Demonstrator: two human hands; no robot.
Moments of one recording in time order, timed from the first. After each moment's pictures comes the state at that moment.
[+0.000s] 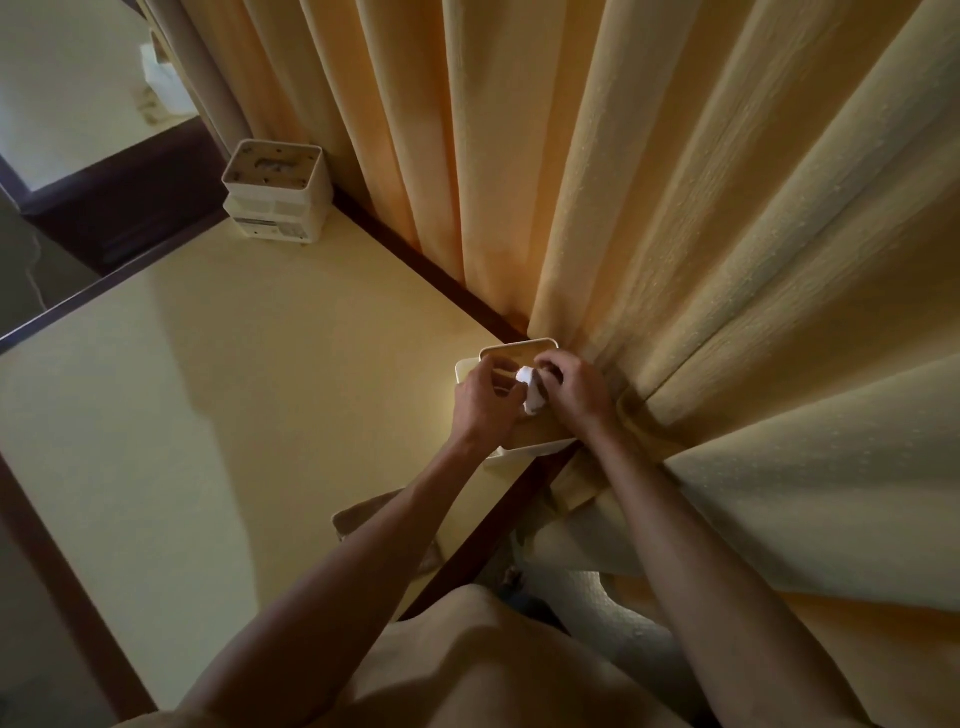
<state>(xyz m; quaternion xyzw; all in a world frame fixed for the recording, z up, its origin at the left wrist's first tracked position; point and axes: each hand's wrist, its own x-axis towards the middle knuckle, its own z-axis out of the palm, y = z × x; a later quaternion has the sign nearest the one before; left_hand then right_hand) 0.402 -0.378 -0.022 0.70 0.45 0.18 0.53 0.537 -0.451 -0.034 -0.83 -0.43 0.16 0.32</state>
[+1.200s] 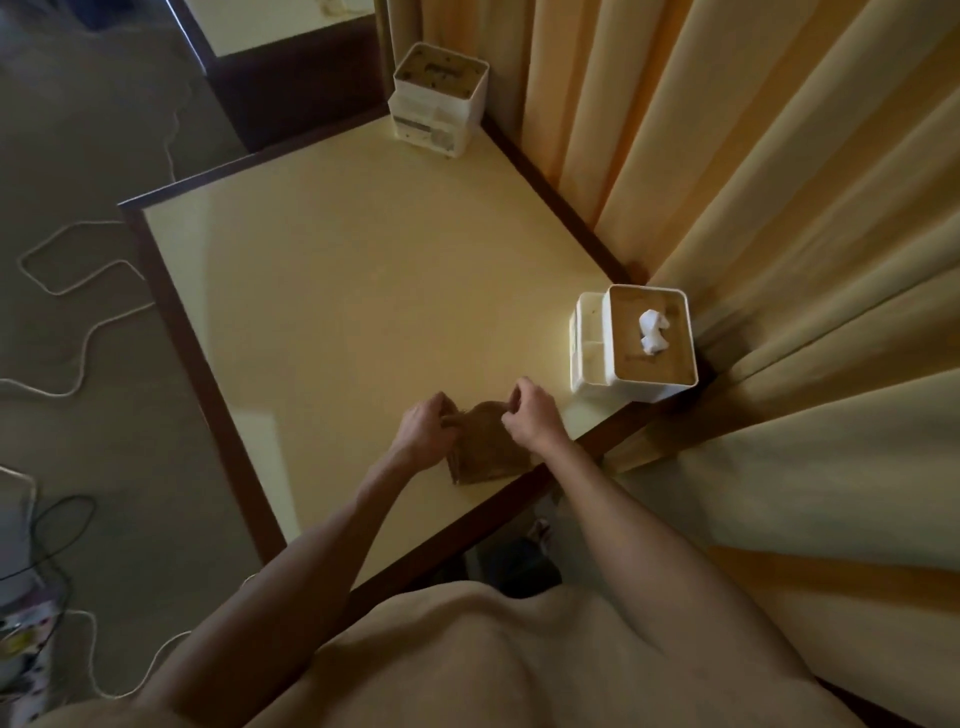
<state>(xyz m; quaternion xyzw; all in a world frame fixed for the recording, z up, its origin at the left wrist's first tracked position) 0.148 -0.385 -0.098 0.71 0.55 -0.01 0.43 0.323 -0.440 -0.090 -0.82 -0.43 0.35 0.15</state>
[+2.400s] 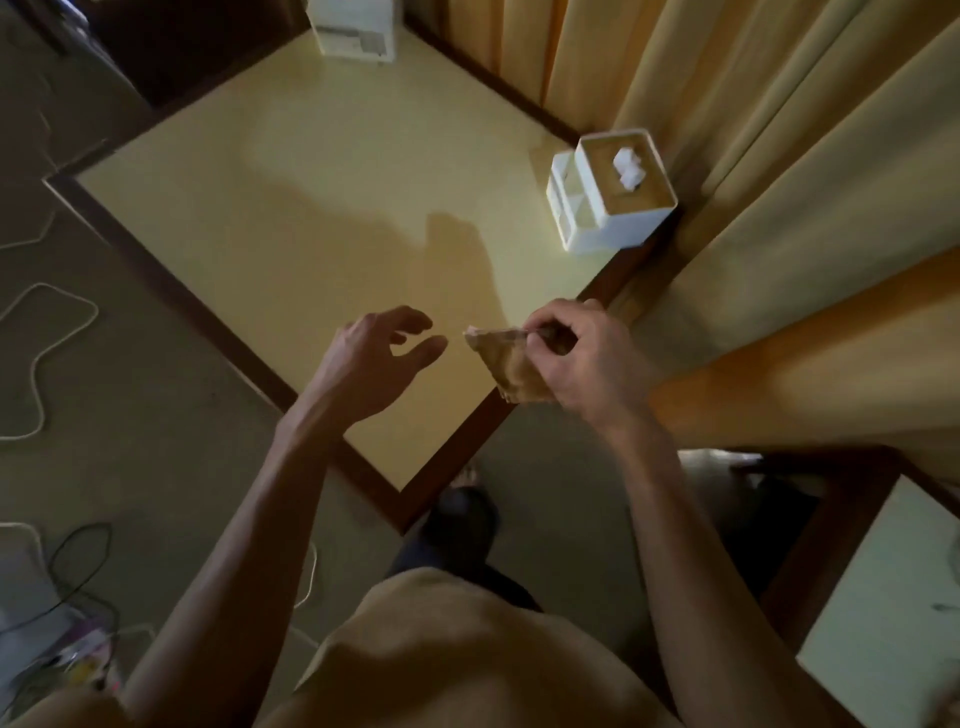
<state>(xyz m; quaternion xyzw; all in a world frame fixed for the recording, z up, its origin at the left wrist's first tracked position) 0.000 -0.436 0.048 0.83 0.40 0.04 0.39 0.175 -0.595 0.072 -0.82 -0.43 0.15 0.34</state>
